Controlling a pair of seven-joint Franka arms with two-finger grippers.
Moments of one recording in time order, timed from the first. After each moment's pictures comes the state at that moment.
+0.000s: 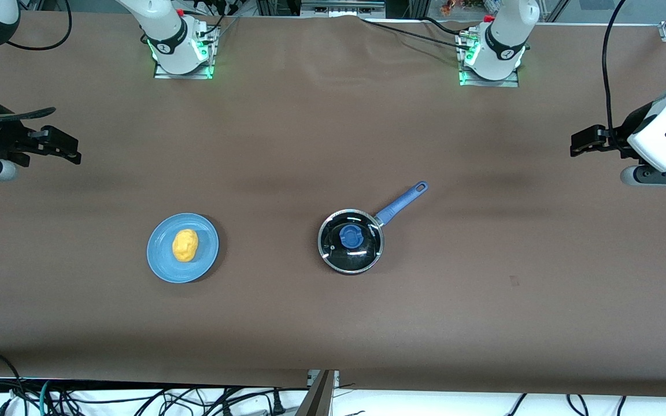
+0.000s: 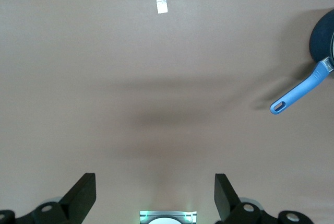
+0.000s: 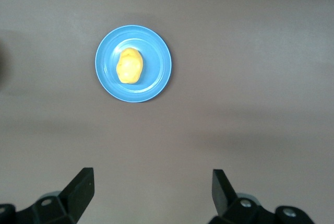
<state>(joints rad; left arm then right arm) 0.01 0.16 -0.07 -1.43 0.02 1.39 -0.04 0.08 0.13 -0.05 -1.48 -0.01 1.57 -0.03</state>
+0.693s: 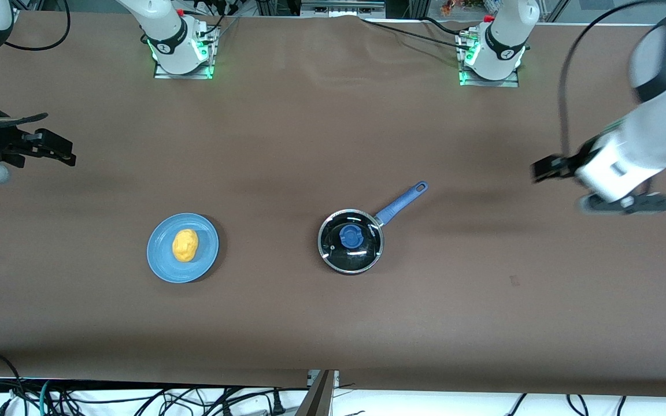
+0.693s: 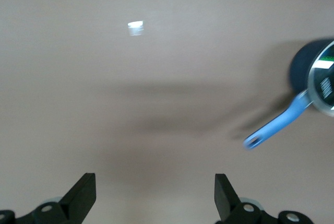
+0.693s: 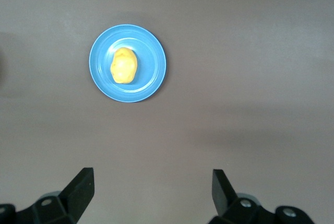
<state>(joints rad) -0.04 0.29 -0.16 -1.44 -0.01 1.59 -0.28 0.07 0.14 -0.05 -1.48 -0.01 1.57 -0.03</state>
